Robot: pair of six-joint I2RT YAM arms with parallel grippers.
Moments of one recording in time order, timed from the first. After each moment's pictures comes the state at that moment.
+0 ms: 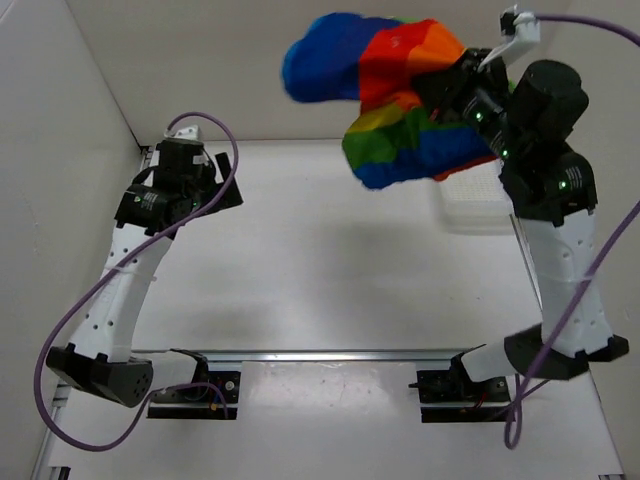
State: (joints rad) left arm -0.30 1.27 1.55 -0.99 -0.19 -0.43; right arm 0.38 1.47 2.19 -0.65 -0.12 0.34
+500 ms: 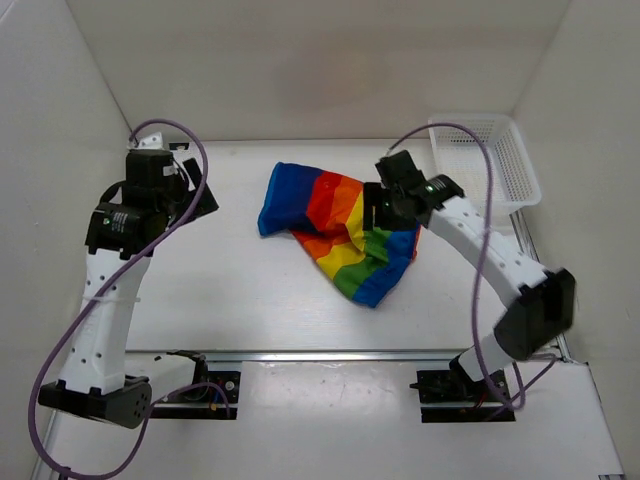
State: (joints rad) left arm -0.20 1.15 1.63 -1.11 -0.24 -0.47; right arm 0.57 1.62 1.54 -0.90 0.08 0.43
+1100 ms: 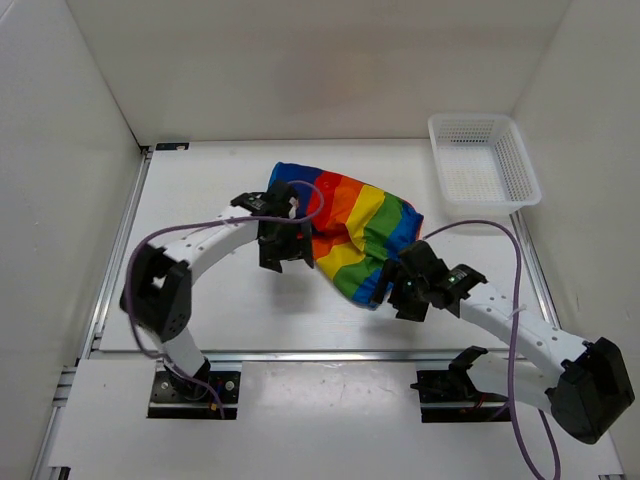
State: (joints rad) left arm -0.56 1.61 1.25 -0.84 0.15 -0.59; right arm 0.67 1.04 0.69 -0.72 -0.05 0.93
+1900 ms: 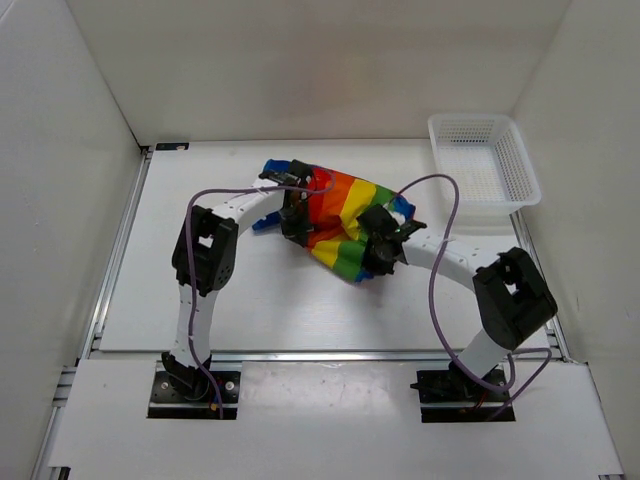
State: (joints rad) left arm -0.50 2.14 1.67 -0.84 0.11 -0.58; right arm 0.67 1.62 1.00 -0.55 0.13 0.84
